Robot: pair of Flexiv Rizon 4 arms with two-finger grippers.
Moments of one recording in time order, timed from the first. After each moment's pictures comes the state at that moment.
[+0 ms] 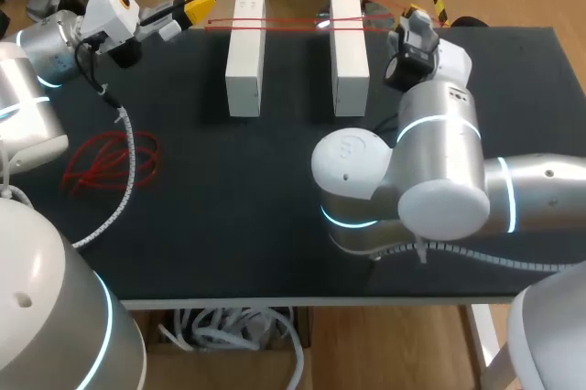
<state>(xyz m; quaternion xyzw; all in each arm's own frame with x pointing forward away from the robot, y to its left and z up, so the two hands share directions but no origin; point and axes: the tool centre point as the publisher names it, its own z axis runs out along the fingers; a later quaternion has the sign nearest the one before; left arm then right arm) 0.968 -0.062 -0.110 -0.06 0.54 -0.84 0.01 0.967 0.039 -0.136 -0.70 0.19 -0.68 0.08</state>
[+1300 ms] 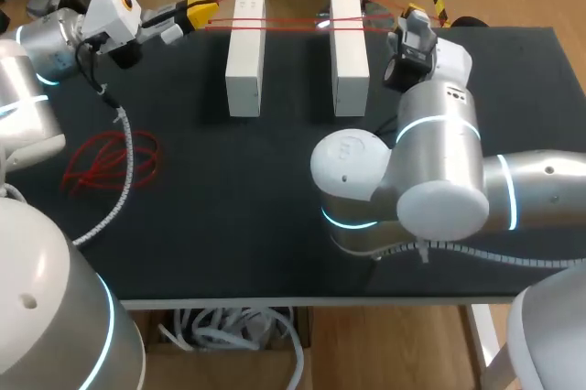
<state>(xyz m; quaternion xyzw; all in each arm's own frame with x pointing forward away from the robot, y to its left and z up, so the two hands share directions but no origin) 0.962 -0.068 -0.117 -0.05 0.57 -0.82 0.00 0.965 0.040 -0.134 -0.70 0.17 -0.69 0.06</state>
